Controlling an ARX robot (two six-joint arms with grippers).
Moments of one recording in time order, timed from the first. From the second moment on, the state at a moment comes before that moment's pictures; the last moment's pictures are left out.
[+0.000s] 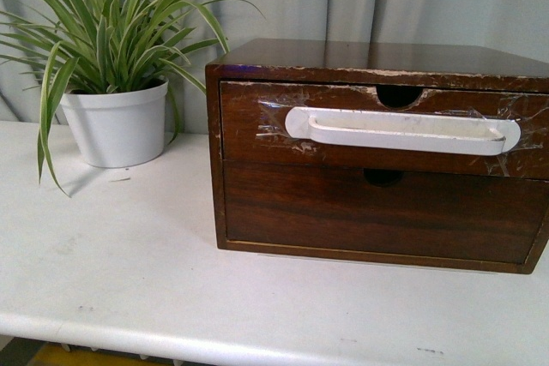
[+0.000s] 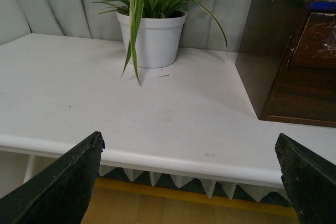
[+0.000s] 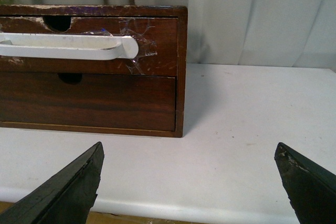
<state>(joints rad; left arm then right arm) 0.00 0.00 0.01 -0.01 0.00 0.00 0.00 0.00 0.01 0.00 0.00 -0.01</state>
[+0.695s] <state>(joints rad) 0.00 0.00 0.01 -0.01 0.00 0.00 0.00 0.00 0.01 0.00 0.00 -0.01</state>
